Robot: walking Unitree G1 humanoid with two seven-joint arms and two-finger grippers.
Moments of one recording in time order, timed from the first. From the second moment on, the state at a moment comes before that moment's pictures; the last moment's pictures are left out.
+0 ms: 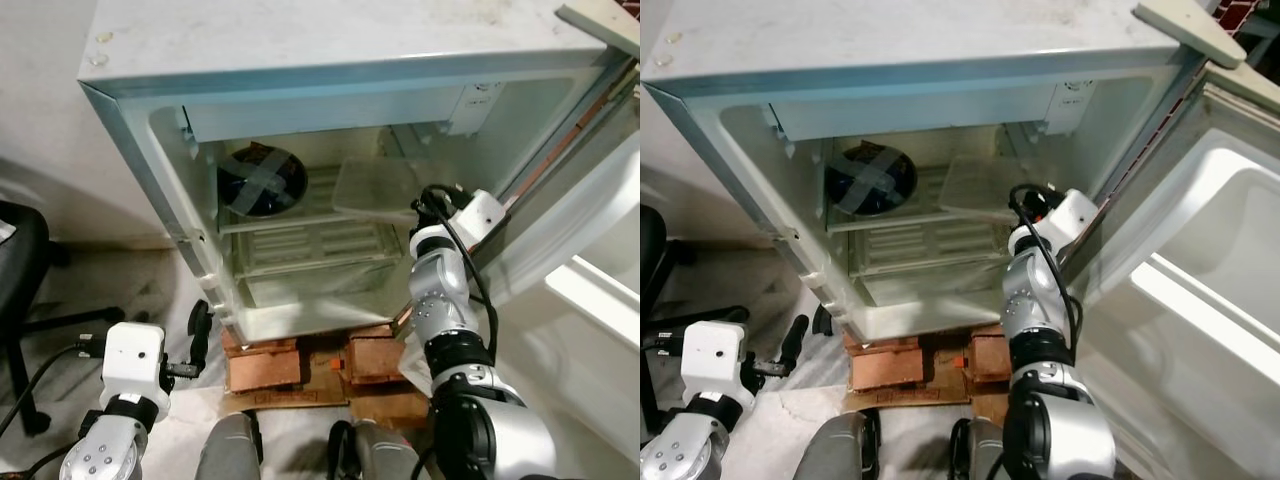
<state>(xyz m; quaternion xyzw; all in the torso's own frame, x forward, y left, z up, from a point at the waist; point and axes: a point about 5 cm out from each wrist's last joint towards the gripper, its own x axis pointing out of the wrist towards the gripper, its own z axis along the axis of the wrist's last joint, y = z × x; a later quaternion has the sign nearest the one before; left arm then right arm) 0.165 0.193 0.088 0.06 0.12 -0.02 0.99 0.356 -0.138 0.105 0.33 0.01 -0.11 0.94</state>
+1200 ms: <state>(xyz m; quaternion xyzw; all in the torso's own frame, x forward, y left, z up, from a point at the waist) 0.144 0.189 0.095 0.04 0.13 0.02 0.99 0.391 -0.090 0.147 0.58 0.04 0.00 0.81</state>
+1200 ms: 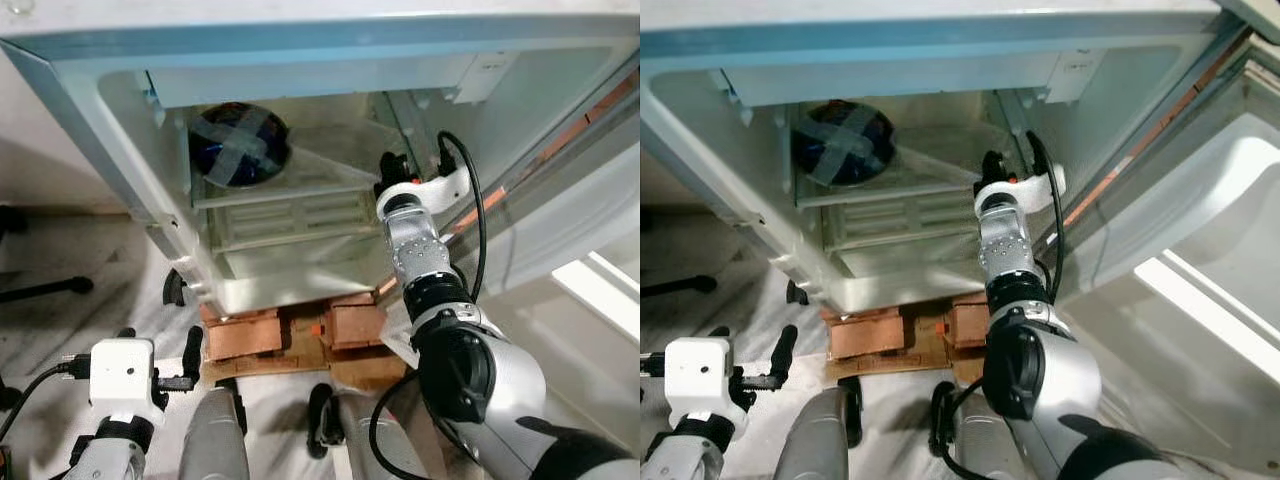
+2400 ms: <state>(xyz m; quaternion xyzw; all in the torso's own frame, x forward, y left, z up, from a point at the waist) 0.209 0.184 0.090 0.04 0.08 0.01 1.00 0.355 -0.126 0.116 0.37 0.03 0.15 0.92</state>
